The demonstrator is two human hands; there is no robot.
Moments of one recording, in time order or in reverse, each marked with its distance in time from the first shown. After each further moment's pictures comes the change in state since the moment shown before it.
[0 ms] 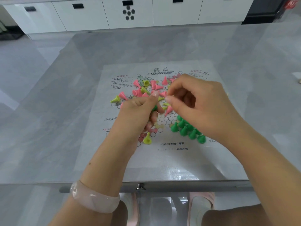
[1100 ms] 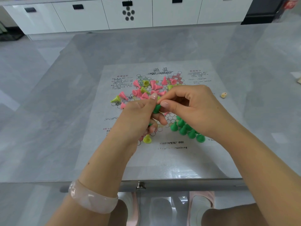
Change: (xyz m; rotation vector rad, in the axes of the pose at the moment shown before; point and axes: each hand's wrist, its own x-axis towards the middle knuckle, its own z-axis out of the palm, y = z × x) left_hand -0.005 0.001 0.000 -0.035 -0.099 -0.039; right_hand 0.003 0.005 0.010 0.298 -0.083 0.181
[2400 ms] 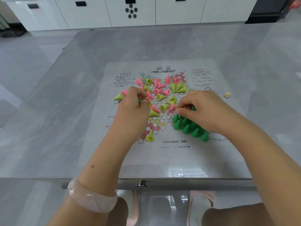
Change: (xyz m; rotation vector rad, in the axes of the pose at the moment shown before) left_hand 0.007 -0.006 -0.010 0.363 0.268 0.201; right_hand 0.007 0.026 -0.014 -0.634 -0.174 0.101
